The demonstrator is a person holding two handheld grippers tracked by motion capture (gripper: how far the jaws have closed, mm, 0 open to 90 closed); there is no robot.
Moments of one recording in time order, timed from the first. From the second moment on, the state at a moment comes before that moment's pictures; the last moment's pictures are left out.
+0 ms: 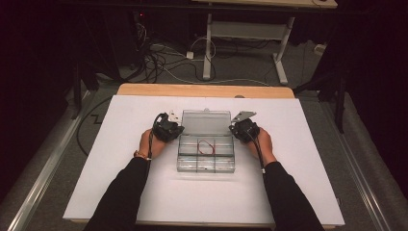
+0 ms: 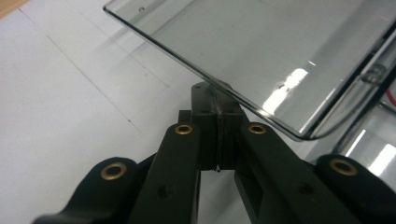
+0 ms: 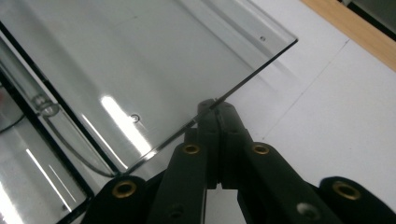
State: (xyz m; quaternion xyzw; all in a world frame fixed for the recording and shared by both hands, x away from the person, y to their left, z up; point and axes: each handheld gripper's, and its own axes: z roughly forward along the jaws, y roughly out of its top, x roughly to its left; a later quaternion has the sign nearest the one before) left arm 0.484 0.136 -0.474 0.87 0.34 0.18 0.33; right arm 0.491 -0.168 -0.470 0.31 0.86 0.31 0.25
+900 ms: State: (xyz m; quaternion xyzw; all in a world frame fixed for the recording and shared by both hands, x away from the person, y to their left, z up) left arm 0.480 0.131 -0.448 0.83 0.34 0.25 0.36; right arm 0.480 -0.166 -0.447 0.32 0.82 0.36 0.31
